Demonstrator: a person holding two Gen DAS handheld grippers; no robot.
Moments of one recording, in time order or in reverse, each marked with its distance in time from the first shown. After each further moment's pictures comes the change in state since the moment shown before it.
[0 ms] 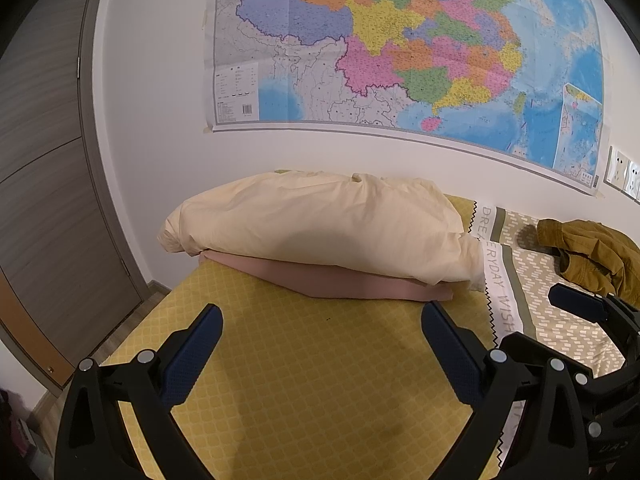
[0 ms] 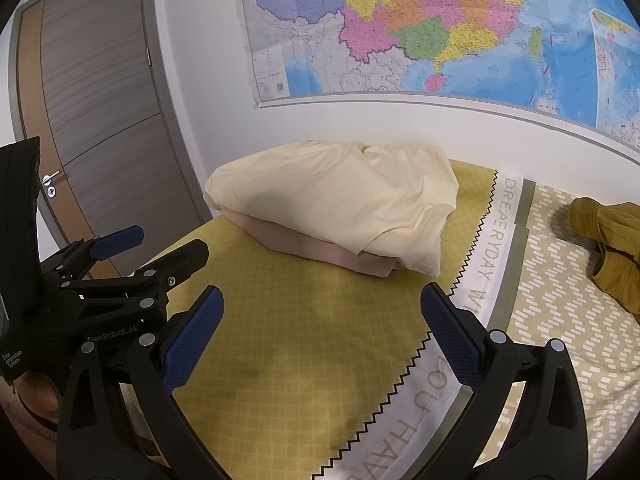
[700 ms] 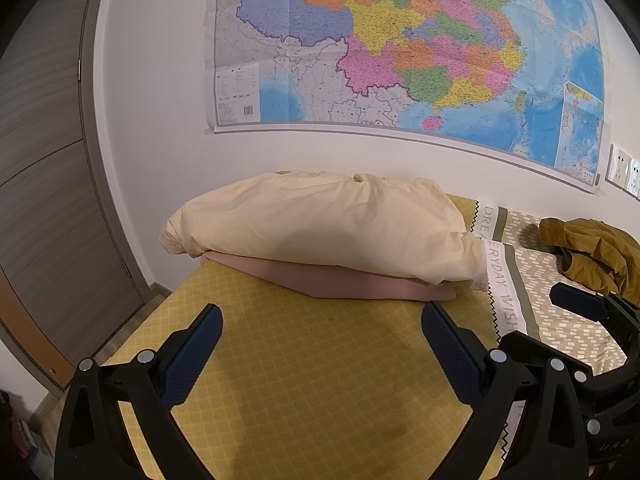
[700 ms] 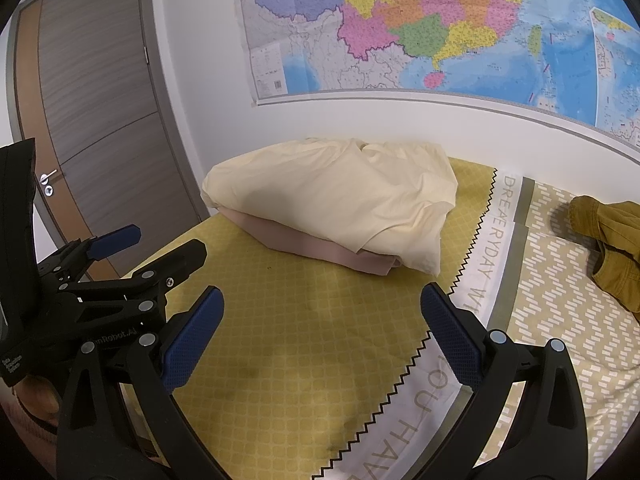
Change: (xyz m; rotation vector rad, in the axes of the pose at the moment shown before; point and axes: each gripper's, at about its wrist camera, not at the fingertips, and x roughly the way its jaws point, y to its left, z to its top) left arm 0.000 0.002 -0.003 0.005 -0.006 0.005; right arm 0.002 0.001 0.001 0.003 0.009 -0.006
